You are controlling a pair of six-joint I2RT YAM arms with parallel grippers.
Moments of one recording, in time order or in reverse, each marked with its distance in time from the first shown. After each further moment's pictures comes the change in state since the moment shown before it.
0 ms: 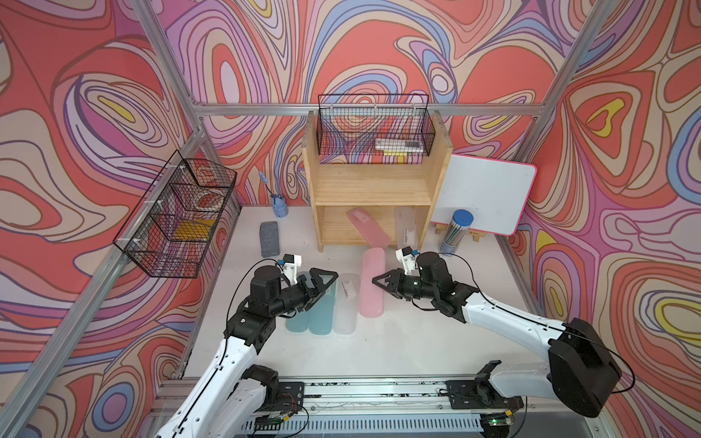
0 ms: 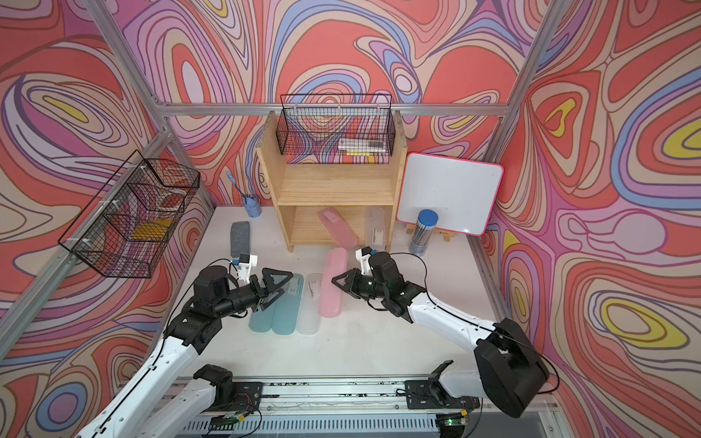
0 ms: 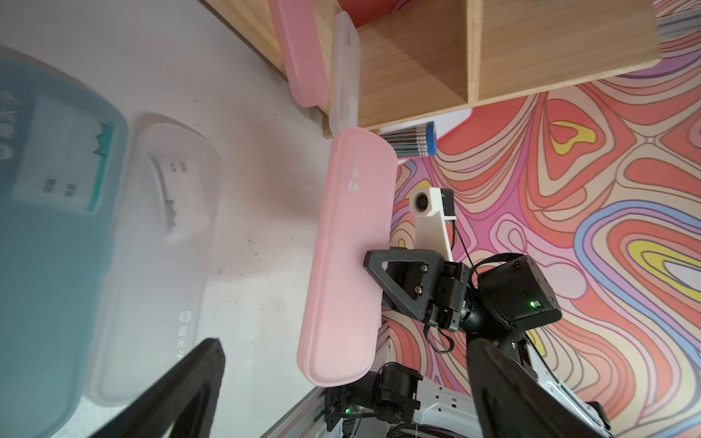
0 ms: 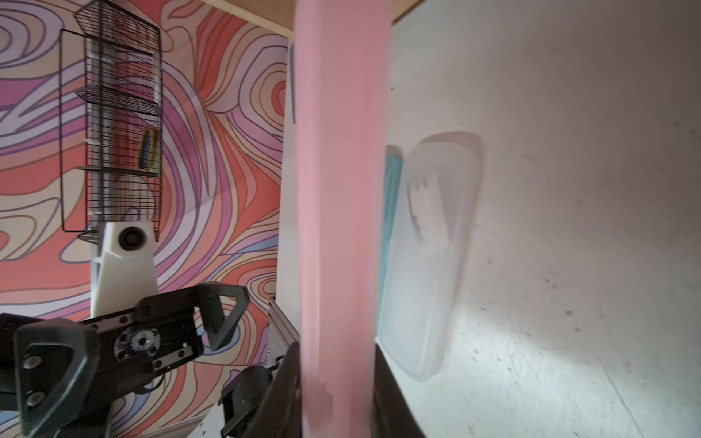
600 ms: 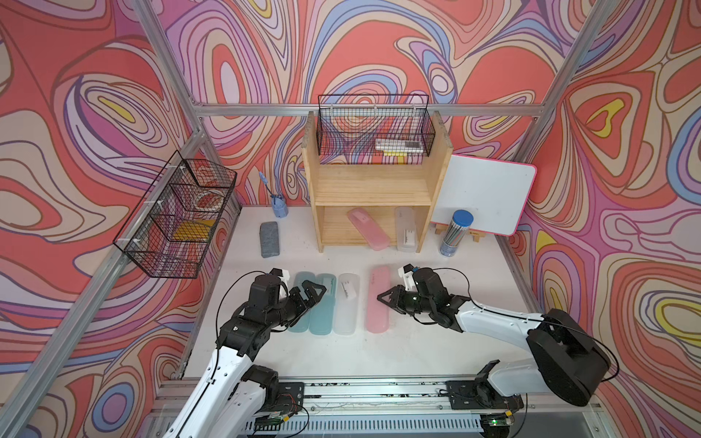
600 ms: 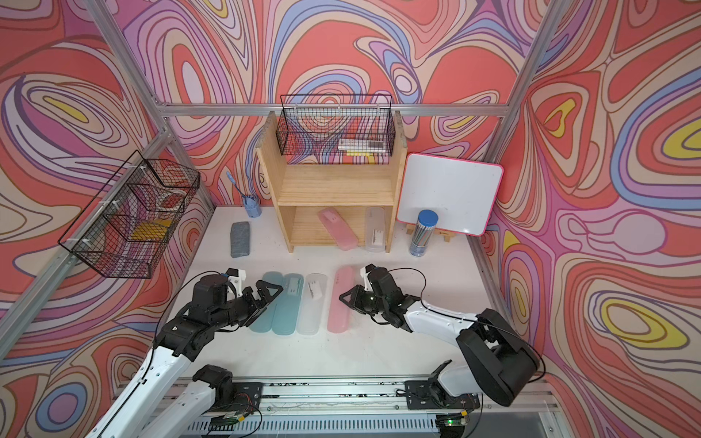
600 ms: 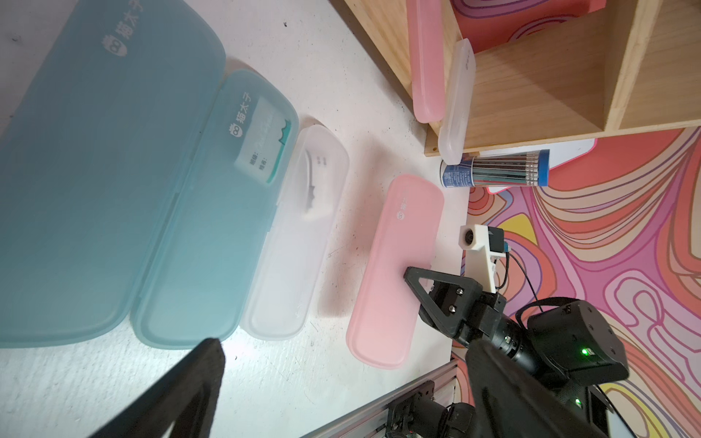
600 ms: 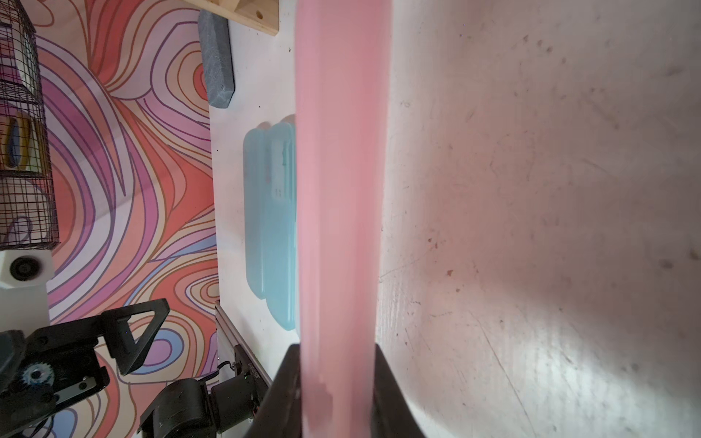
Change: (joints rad) left arm 0.000 -0.066 0.019 -0.295 -0.201 0.059; right arm 0.015 0.100 -0.132 0.122 0.047 -0.013
